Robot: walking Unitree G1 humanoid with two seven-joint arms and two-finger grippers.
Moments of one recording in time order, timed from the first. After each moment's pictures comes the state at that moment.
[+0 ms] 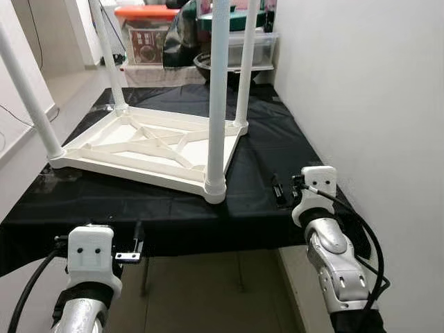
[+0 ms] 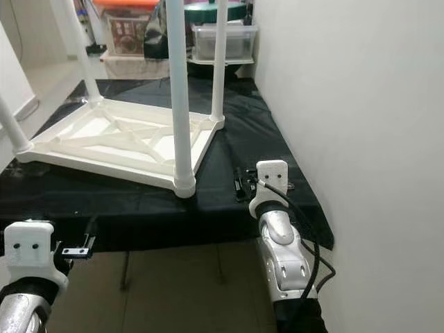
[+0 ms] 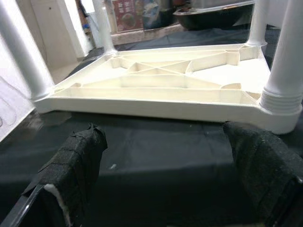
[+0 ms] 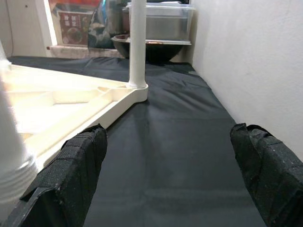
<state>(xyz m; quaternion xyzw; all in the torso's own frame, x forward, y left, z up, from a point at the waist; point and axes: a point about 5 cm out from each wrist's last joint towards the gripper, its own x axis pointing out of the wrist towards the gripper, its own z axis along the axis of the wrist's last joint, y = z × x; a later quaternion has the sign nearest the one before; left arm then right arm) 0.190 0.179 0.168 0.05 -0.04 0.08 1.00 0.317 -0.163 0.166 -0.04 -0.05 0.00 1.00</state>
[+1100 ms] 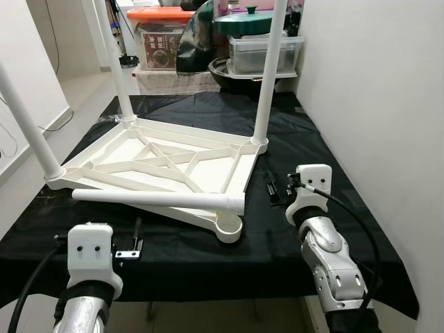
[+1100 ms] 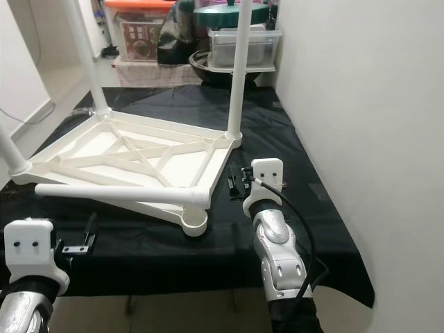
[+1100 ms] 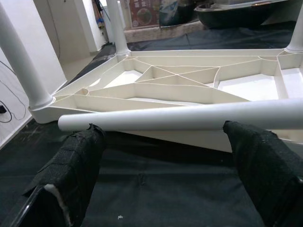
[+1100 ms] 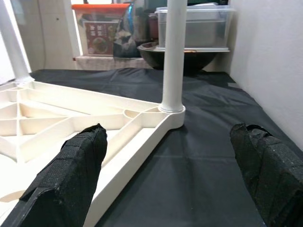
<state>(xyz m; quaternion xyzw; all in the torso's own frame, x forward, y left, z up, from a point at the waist) 0.190 0.180 0.166 0.04 -0.03 0.09 1.00 0.318 -0.147 0.170 -0.01 -0.05 0.04 1.00</state>
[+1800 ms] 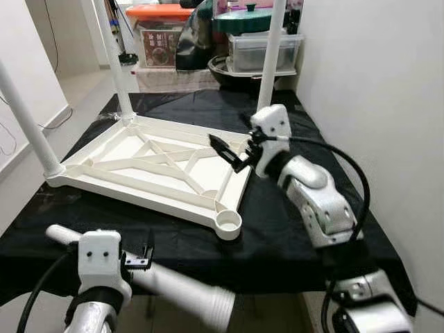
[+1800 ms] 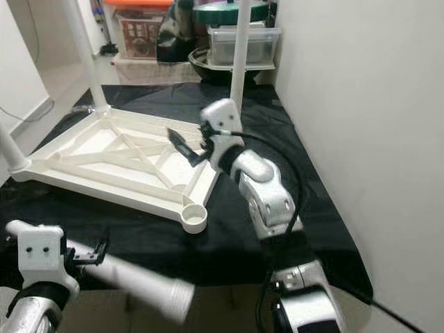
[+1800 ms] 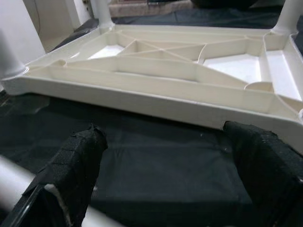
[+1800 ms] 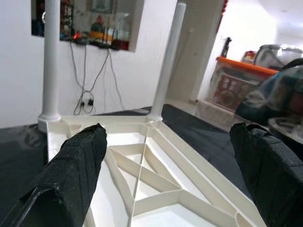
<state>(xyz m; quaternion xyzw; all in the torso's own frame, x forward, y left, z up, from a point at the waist) 0.189 0.171 0.150 0.01 0.01 0.06 1.00 0.354 -0.090 0.259 -0.10 -0.12 0.33 0.93</state>
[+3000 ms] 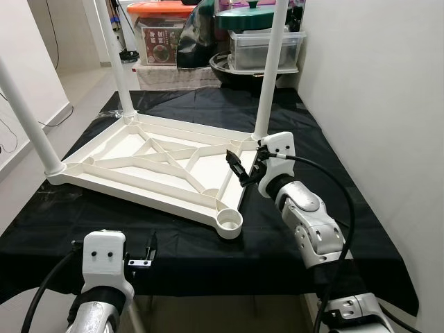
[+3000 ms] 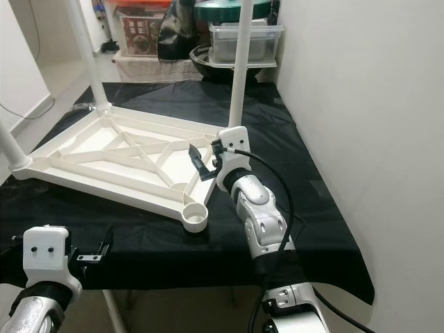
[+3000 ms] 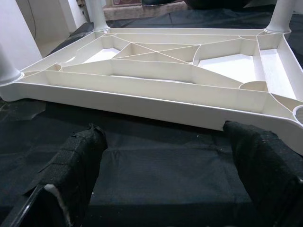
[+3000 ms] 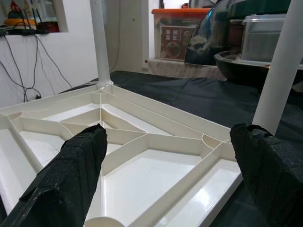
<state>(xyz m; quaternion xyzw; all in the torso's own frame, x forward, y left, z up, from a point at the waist) 0.192 0.168 0.153 0.02 0.00 0.05 1.00 0.355 -0.108 0.206 -0.02 -0.06 0.19 0.98</state>
